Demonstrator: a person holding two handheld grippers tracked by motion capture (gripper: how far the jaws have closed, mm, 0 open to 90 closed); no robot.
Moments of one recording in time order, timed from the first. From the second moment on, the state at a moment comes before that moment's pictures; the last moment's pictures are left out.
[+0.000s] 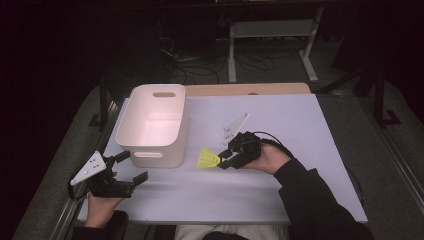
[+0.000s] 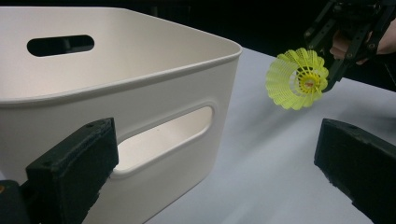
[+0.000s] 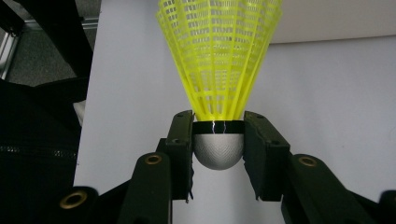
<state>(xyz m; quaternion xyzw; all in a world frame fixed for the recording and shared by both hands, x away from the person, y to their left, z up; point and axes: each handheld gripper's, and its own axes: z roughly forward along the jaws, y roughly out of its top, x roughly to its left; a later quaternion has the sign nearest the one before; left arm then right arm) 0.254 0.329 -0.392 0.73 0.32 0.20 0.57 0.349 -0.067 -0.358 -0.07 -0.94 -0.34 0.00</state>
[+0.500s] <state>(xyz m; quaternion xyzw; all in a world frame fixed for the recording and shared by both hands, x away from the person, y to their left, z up) 0.254 0.329 -0.392 0.73 0.32 0.20 0.57 0.354 -0.067 -0.340 -0.06 -0.94 -0.35 -0.01</state>
